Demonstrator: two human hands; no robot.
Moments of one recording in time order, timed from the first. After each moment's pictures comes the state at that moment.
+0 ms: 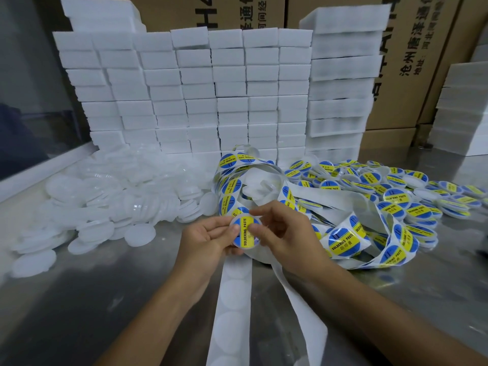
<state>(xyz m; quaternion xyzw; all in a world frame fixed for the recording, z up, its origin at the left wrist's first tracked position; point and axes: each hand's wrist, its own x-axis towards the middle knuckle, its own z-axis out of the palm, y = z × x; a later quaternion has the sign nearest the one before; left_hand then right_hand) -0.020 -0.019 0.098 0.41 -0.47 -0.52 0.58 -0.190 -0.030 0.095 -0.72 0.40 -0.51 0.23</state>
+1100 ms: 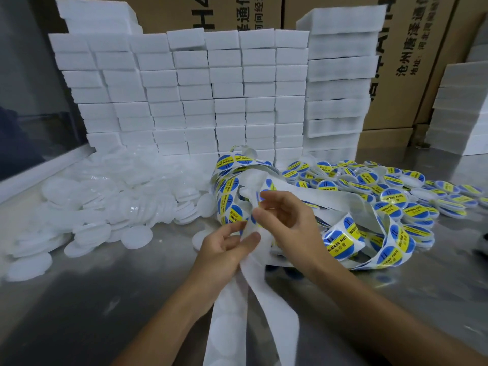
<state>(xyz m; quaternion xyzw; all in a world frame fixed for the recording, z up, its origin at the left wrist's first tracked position) -0.040 -0.015 0.087 0.42 -0.49 -0.57 0.51 -0.185 -0.014 0.121 -0.58 0.42 -0.59 0.38</state>
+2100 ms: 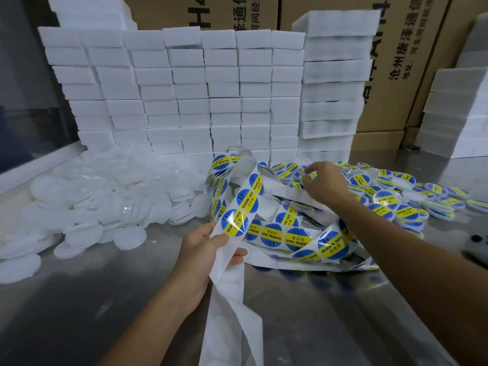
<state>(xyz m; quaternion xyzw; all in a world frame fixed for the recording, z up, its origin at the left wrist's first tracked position) -0.026 -0.020 0.093 0.45 -0.42 -0.57 0.54 -0.288 -0.145 0.138 -0.61 0.70 -0.38 0.01</state>
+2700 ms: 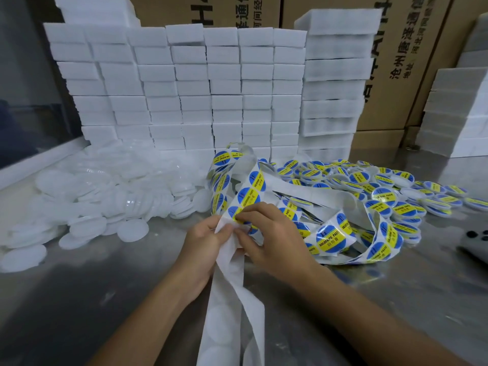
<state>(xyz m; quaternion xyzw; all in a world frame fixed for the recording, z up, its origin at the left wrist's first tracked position) -0.028 -0.014 0.095 0.41 -0.47 -0.56 0.54 -0.179 -0.017 0.094 -0.80 0.41 -0.44 -0.04</state>
